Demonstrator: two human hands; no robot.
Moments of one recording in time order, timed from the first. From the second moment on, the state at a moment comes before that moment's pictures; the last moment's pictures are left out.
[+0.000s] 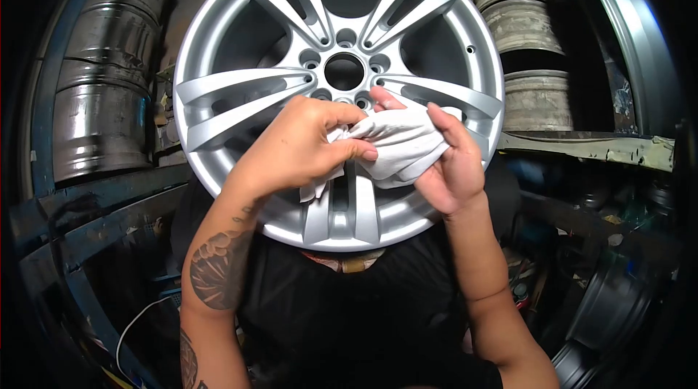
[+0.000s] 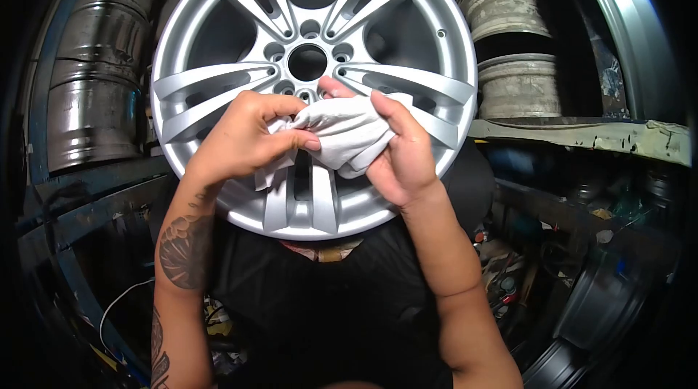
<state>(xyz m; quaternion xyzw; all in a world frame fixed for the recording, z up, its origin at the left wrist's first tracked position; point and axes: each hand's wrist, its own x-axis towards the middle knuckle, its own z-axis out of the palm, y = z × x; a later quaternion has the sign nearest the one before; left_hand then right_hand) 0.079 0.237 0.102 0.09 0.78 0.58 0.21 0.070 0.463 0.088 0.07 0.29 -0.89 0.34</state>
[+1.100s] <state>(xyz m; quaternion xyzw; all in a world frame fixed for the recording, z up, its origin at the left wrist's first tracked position) 0.032 0.198 0.091 0.07 0.92 0.33 0.20 0.066 0.482 0.081 -0.23 0.86 -0.37 0.28</state>
